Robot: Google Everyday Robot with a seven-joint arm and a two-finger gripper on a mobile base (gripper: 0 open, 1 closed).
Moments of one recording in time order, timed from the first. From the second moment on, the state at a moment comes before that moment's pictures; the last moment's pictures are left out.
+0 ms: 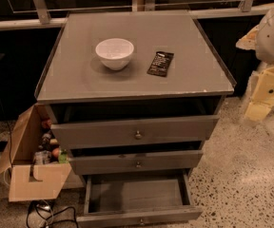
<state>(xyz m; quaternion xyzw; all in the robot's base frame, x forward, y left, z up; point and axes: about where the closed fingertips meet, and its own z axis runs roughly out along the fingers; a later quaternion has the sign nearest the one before) 0.438 -0.216 0.977 -0.60 0.78 -0.04 0.16</state>
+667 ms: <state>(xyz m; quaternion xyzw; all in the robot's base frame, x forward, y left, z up) 0.438 -0.216 0.977 -0.60 0.78 -0.04 0.16</state>
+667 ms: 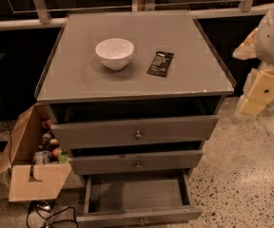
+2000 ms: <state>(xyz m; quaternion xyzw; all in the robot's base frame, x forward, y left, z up) 0.450 -0.220 0.991 -0.60 0.77 -0.07 0.17</state>
